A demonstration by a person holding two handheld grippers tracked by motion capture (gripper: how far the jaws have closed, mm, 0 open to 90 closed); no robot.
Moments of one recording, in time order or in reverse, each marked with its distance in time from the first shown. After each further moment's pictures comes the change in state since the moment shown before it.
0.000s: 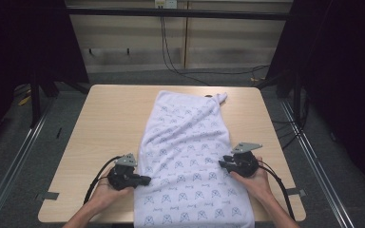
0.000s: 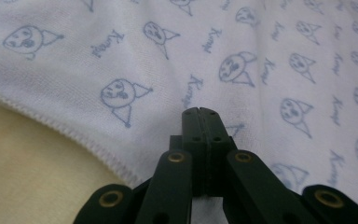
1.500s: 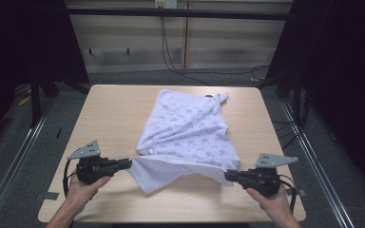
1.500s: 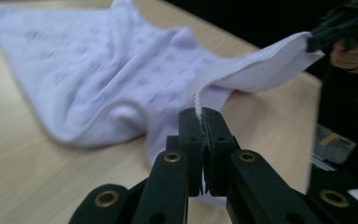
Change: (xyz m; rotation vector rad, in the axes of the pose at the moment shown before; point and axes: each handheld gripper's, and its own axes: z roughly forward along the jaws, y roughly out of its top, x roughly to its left) left arm -0.020 0.015 -0.102 -0.396 0.049 0.017; right arm 0.044 0.009 -0.113 -0.255 0.283 0.089
